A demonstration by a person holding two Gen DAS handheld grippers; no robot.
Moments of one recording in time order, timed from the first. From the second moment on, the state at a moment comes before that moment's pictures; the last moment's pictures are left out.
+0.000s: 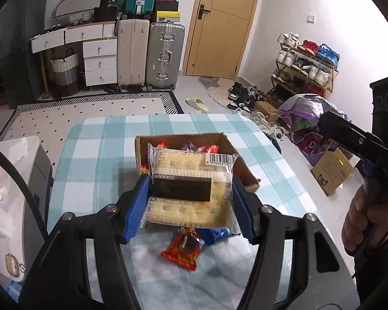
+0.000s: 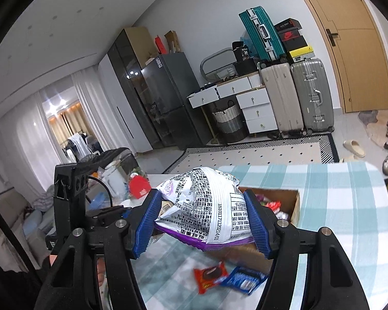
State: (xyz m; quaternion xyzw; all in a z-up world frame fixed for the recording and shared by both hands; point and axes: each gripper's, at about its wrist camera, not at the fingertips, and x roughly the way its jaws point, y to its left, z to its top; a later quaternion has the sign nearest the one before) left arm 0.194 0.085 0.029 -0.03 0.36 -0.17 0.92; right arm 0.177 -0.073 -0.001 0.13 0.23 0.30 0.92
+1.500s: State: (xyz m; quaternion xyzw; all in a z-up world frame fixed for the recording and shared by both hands) left arm 0.393 0.054 -0.075 -0.08 0.47 -0.18 0.86; right arm 0.320 -0.070 -0.085 0.11 0.34 0.24 0.90
